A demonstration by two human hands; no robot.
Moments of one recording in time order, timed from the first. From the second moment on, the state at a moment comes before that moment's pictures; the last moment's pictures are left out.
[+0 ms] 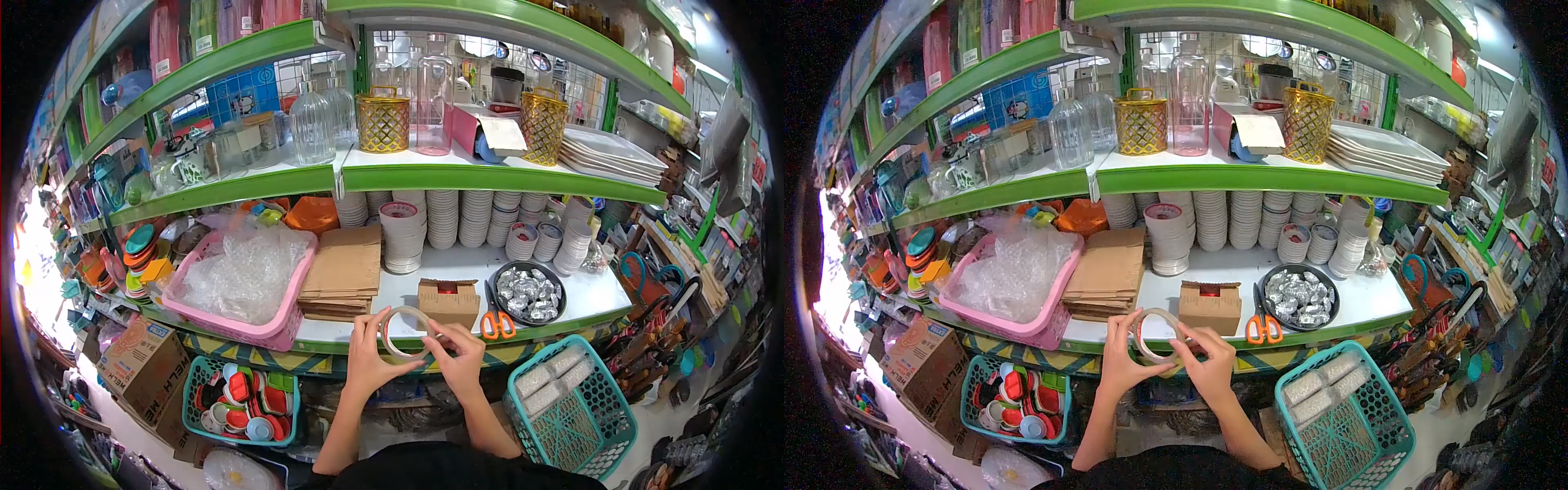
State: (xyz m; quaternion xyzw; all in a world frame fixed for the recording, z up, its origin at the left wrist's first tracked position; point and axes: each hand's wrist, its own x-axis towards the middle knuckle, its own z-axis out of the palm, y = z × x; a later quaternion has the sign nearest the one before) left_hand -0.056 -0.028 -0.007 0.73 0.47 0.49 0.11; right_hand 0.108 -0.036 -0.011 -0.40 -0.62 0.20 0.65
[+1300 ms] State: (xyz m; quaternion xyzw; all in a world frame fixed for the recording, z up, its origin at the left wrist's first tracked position) left_hand -0.044 -0.027 -0.016 0.72 0.49 0.49 0.03; right_hand 0.113 -0.028 -0.031 -0.42 -0.62 0.12 0.65
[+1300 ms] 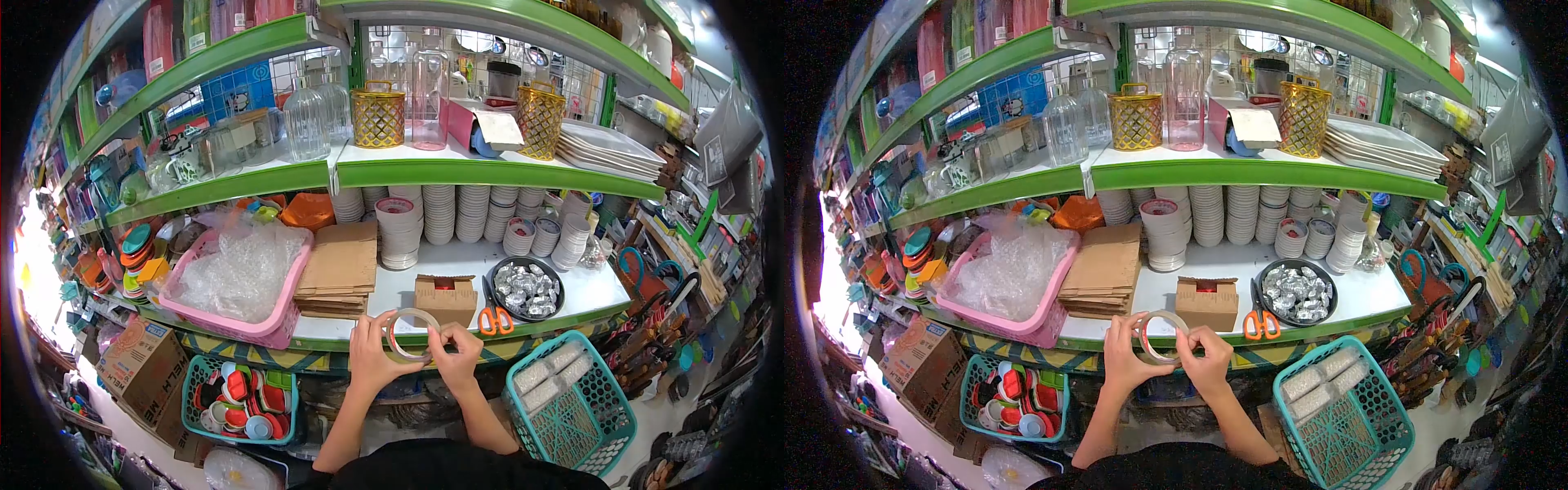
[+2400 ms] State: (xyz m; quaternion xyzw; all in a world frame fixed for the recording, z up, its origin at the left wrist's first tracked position) left_hand -0.049 -0.027 -0.016 0.78 0.45 0.41 0.12; right_hand 0.152 -0.027 -0.026 -0.39 -0.59 0.45 0.54
